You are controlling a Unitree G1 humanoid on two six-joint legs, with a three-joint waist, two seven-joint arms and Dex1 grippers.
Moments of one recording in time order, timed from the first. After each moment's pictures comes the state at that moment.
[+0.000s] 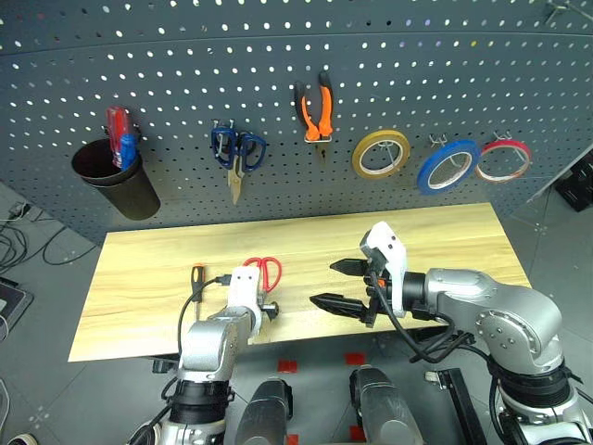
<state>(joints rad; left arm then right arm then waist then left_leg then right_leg) -0.24 0.09 0.01 -0.13 -0.13 1.19 0.07 -0.39 -0.42 0.09 -0.62 0.72 1.23 0.54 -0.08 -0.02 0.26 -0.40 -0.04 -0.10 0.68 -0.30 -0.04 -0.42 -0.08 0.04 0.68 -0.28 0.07</state>
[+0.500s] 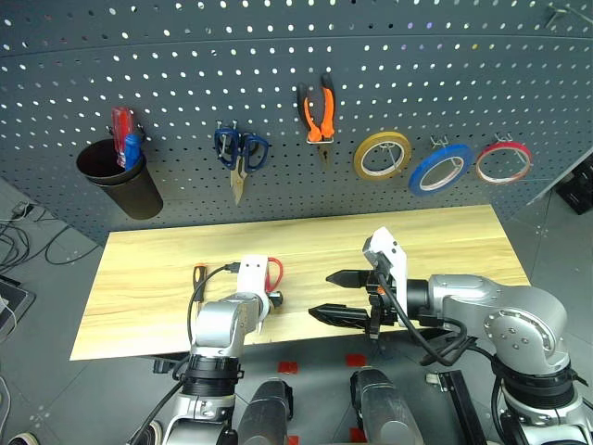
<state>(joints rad) -0.33 0.08 0.04 -0.01 -0.11 1.19 0.07 -0.38 -0.42 0.05 -0.62 0.88 1.30 0.52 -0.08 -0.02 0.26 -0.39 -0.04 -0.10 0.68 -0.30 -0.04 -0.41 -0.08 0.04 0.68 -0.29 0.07</state>
